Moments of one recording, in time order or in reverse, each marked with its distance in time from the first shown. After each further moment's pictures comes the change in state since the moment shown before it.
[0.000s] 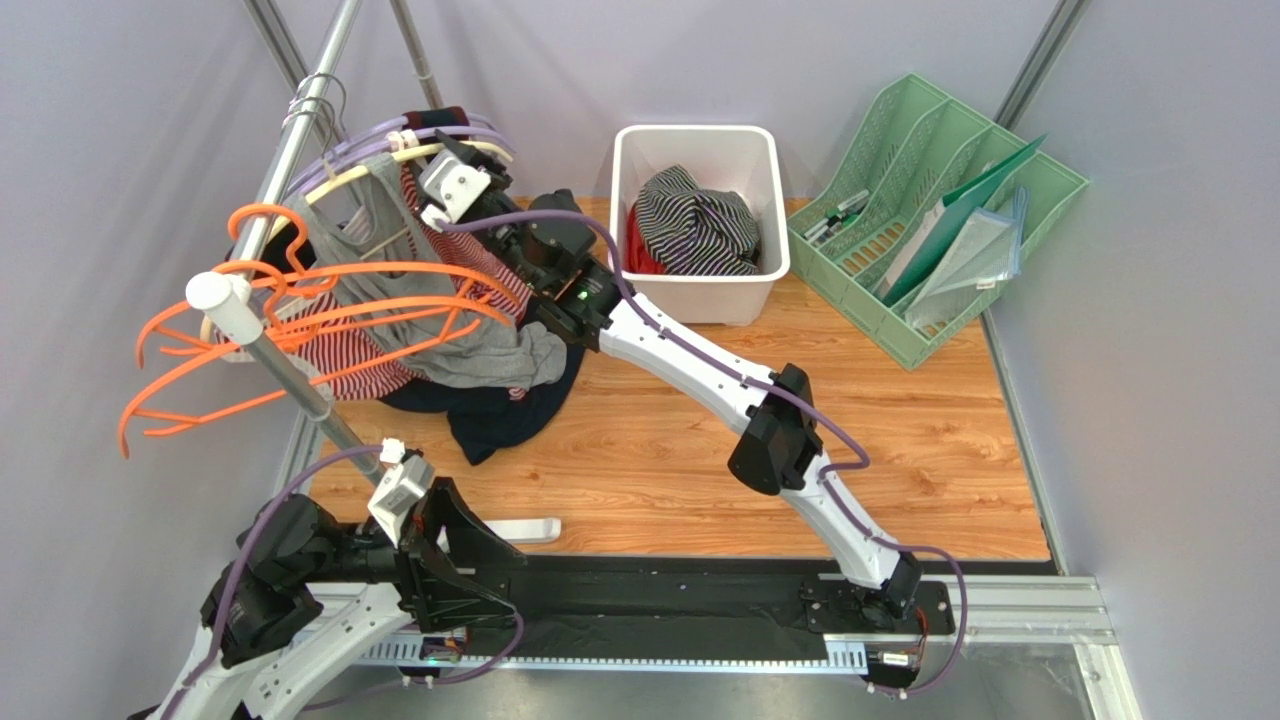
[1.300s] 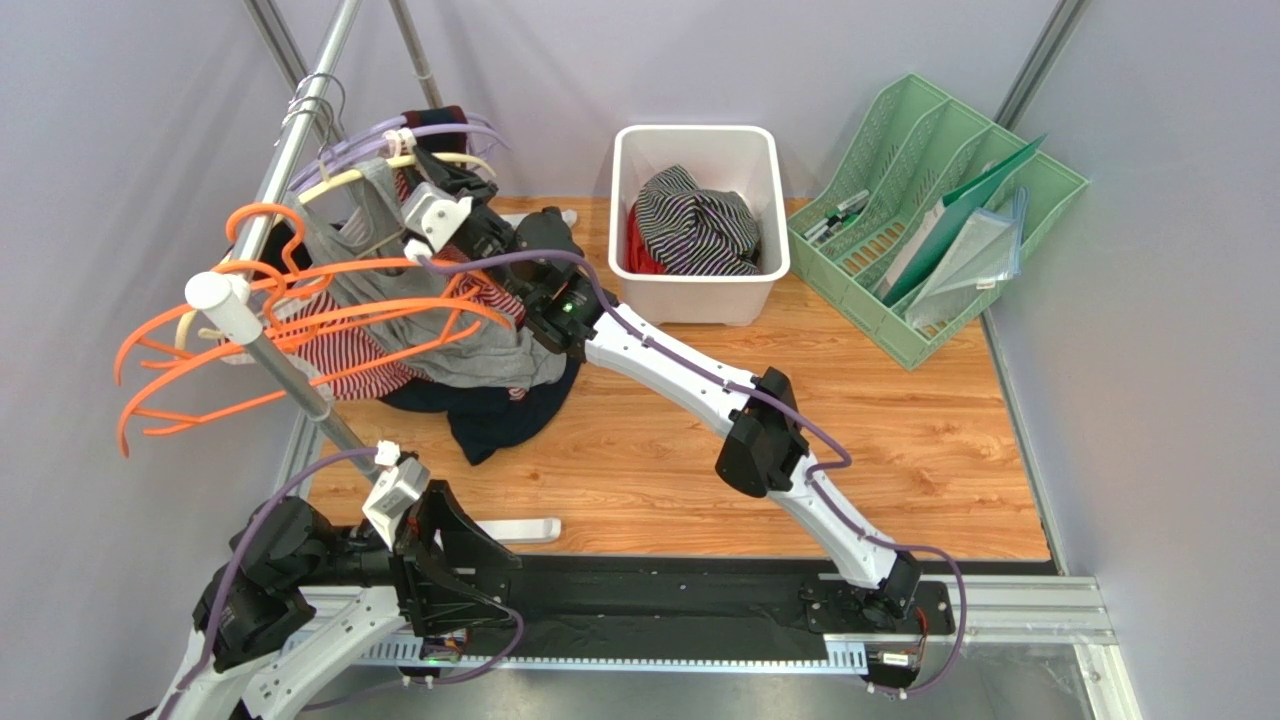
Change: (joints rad) left arm 0.000 0.000 0.030 -0.048 -0.004 0.005; right arm 0.022 0.067 0.032 0.089 -0.031 -0.163
